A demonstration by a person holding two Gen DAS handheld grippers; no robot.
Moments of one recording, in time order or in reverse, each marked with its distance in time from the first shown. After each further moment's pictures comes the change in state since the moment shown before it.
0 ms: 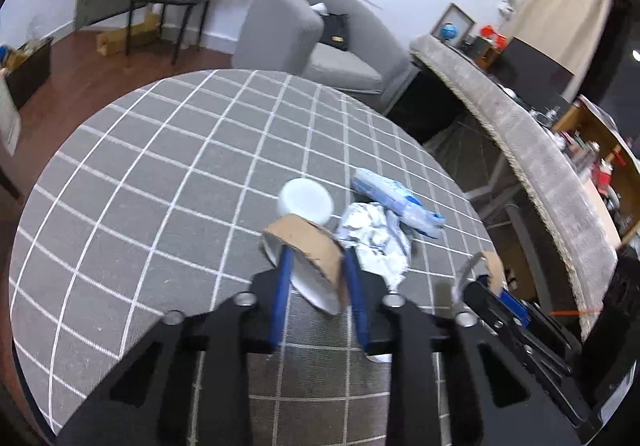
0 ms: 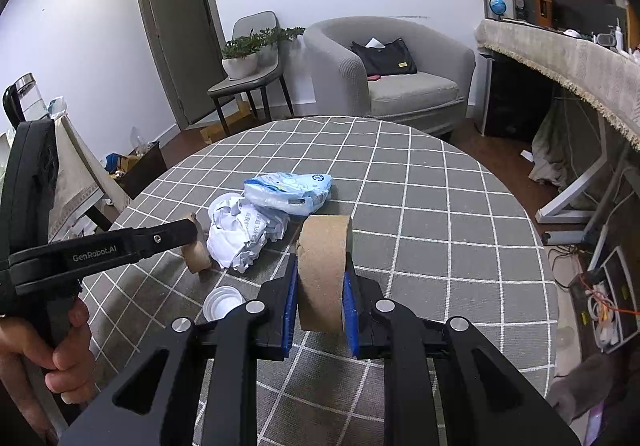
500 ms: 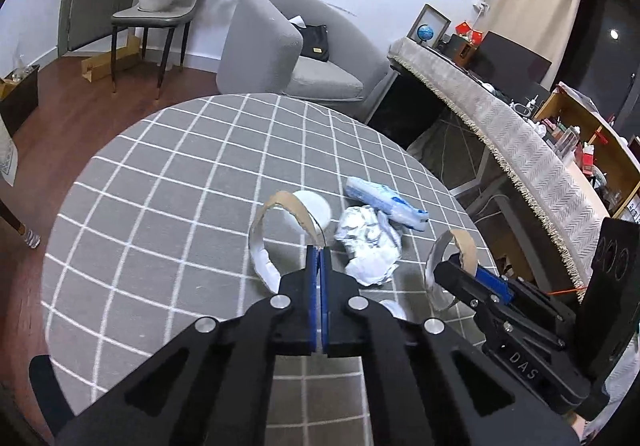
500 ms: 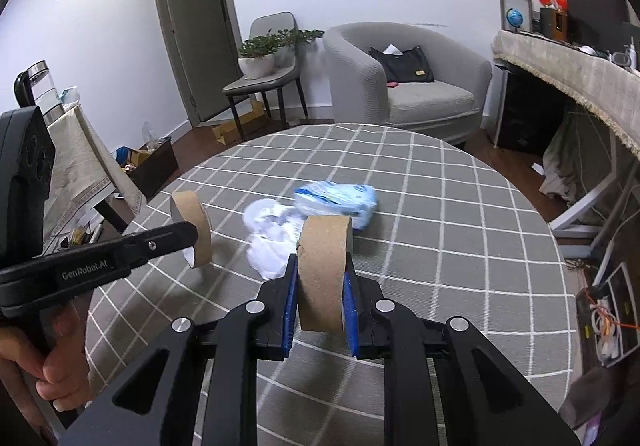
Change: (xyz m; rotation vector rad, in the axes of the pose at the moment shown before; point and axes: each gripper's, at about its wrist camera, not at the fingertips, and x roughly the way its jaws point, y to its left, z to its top) left arm -0.031 0.010 -0.004 0.067 -0.033 -0.028; right arm 0.001 0.038 0.007 -0.048 -0.015 0.043
